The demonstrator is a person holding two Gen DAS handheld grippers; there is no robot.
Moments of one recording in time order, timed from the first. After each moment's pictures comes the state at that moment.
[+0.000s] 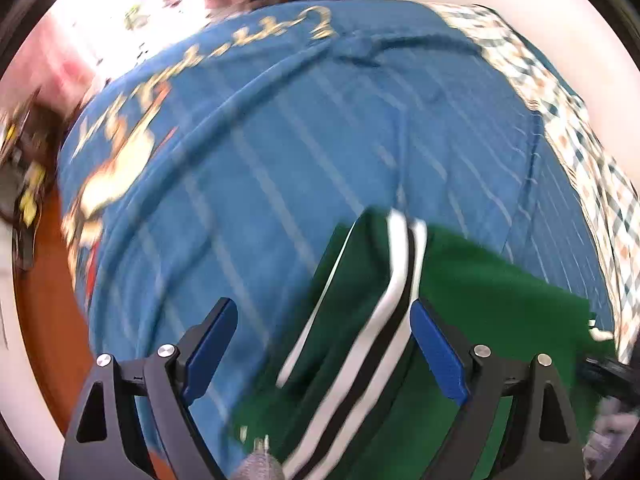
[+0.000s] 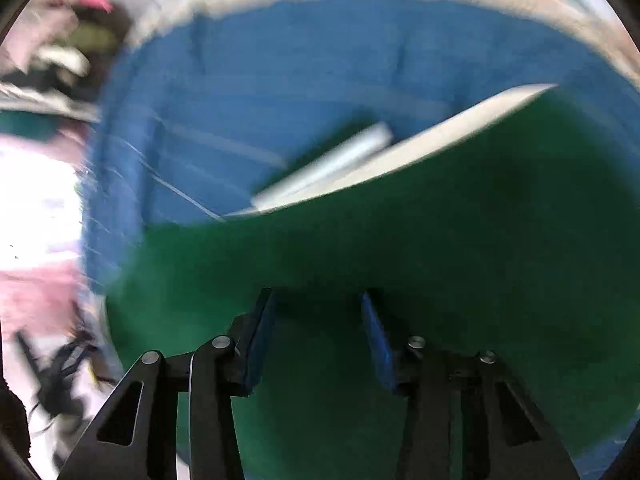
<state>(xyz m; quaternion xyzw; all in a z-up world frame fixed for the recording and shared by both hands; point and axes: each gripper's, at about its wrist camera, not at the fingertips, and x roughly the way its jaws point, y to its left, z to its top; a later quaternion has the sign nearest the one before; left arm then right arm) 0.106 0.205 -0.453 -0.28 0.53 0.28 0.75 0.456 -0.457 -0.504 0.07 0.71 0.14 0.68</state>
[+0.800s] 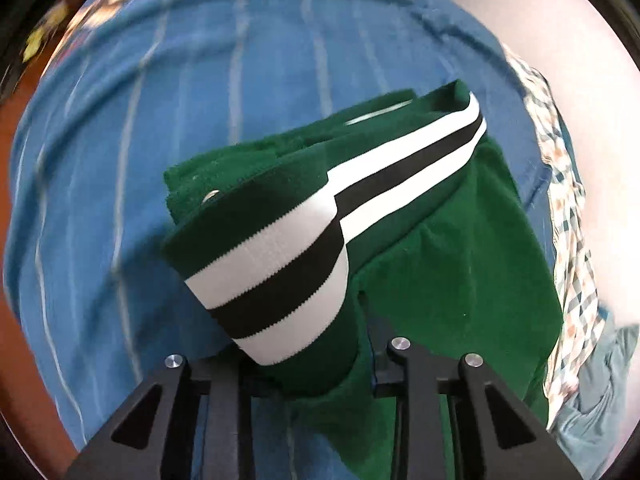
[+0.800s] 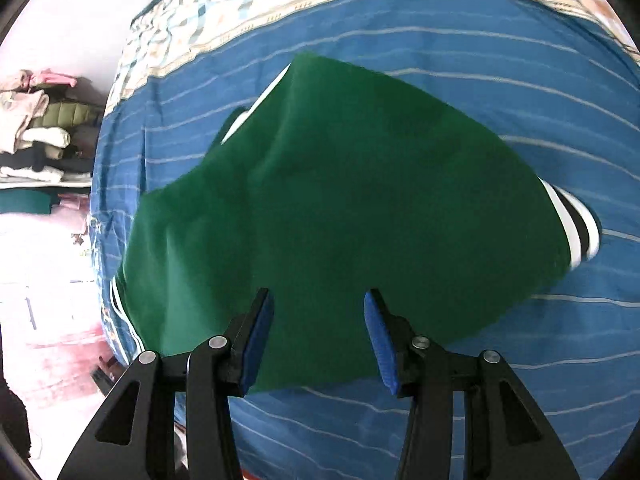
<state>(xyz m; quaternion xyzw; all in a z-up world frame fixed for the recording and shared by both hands) 0.057 0.175 -0.519 -0.48 0.45 0.30 0.69 0.342 -0.610 -0.414 0.21 0.68 0.09 0.69</state>
